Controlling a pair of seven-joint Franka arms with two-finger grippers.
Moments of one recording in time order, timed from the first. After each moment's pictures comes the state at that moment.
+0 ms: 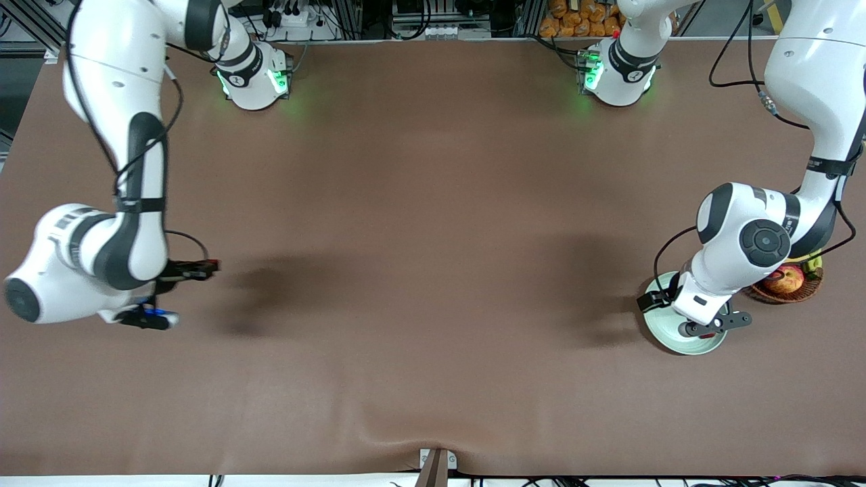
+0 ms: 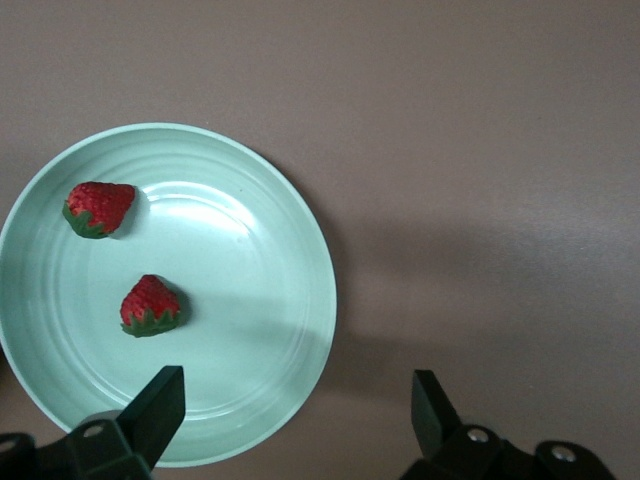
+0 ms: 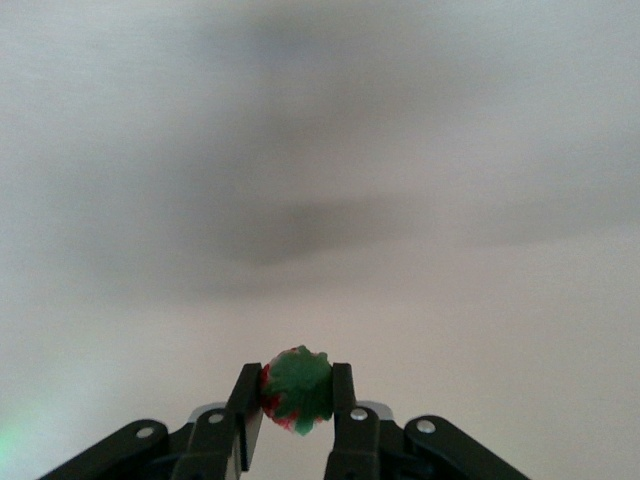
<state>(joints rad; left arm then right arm) 0.38 0.56 -0.50 -1.81 0.42 2.35 -0.51 0.55 0.74 -0.74 -1.48 0.68 1.53 -0.14</state>
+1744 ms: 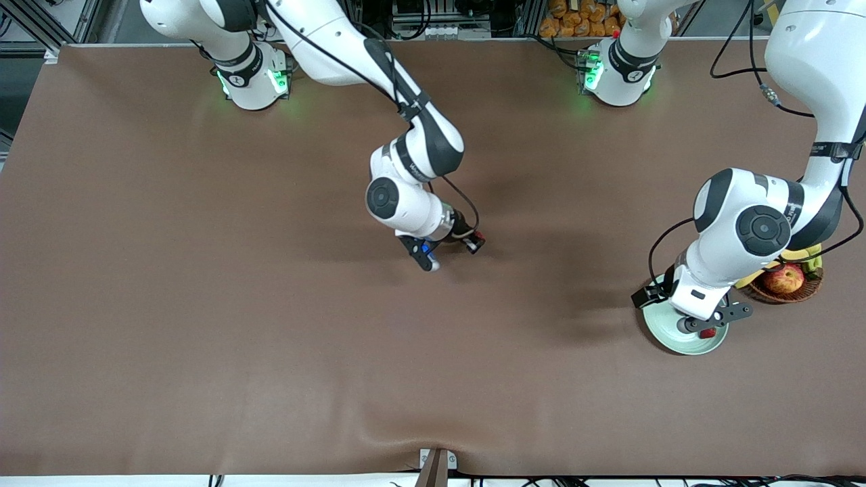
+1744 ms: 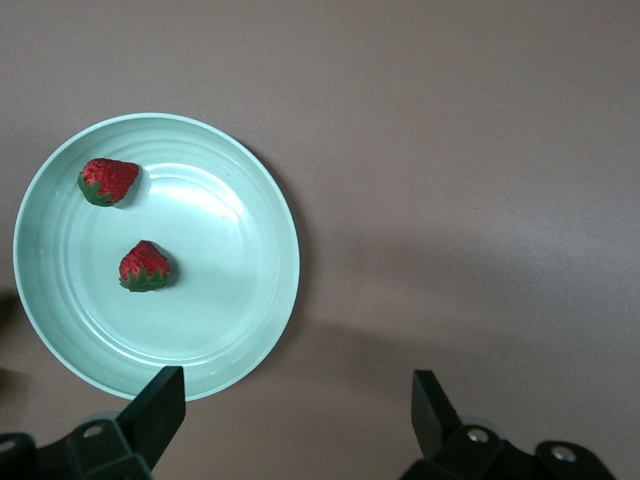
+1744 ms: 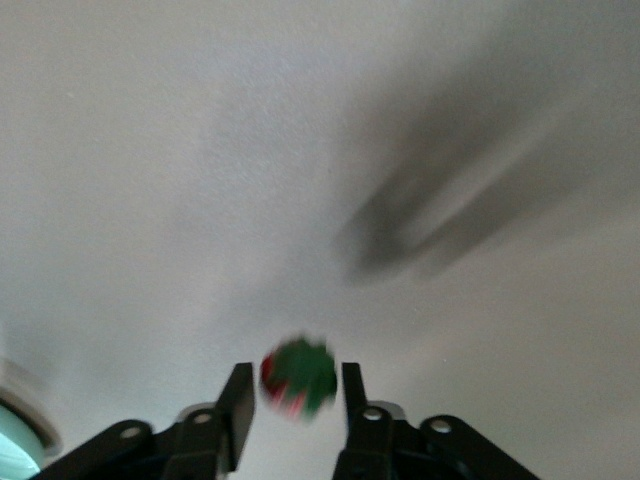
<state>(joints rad) 0.40 0.51 -0.57 -1.80 0.41 2.26 -0.62 1.02 0.85 -0.29 -1.41 0.98 2.34 1.07</state>
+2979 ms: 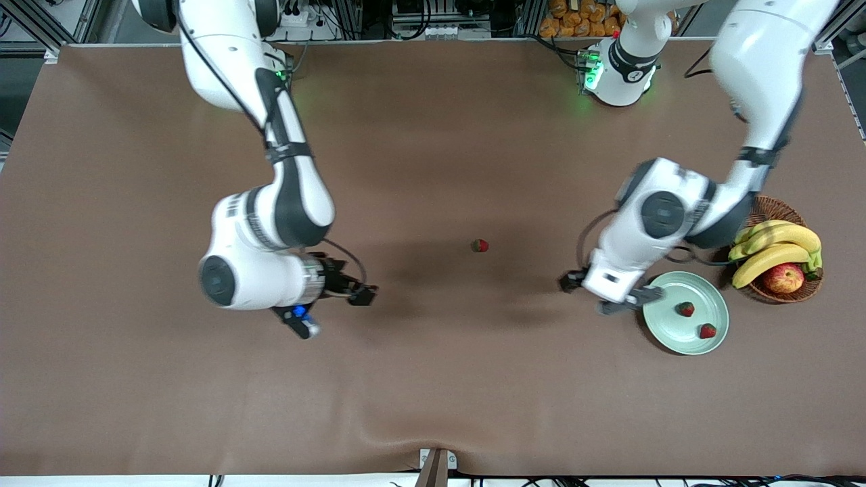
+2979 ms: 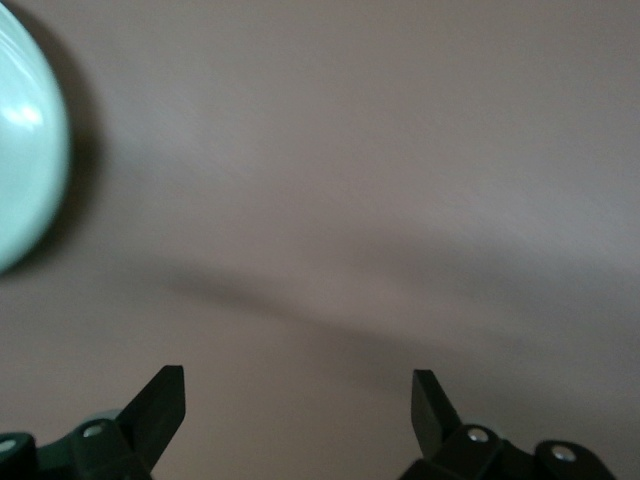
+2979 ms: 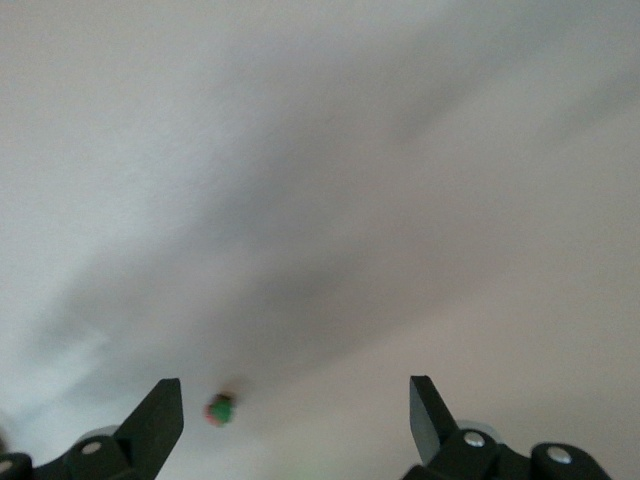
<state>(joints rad) 0.17 0.54 -0.62 -1.81 0.40 2.26 -0.90 0.76 0.80 -0.65 -1.24 0.88 1.64 0.63</state>
